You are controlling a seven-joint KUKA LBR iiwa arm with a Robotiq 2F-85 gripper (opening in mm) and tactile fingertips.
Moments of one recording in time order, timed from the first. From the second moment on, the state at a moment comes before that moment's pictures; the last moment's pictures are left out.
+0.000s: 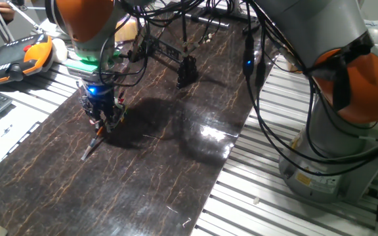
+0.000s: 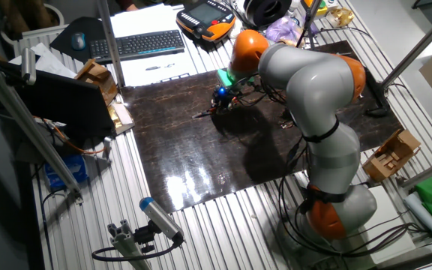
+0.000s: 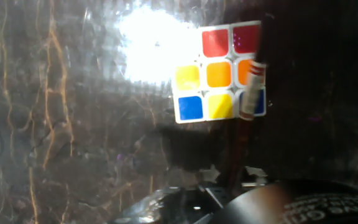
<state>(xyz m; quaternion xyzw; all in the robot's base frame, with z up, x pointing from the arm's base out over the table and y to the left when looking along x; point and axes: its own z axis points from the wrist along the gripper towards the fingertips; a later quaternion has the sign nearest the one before) 0.609 0.150 0.056 -0.66 -0.74 -0.10 0.09</state>
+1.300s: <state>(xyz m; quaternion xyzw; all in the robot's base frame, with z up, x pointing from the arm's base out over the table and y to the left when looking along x) 0.589 0.096 0.143 -0.62 -0.79 0.00 -0.03</state>
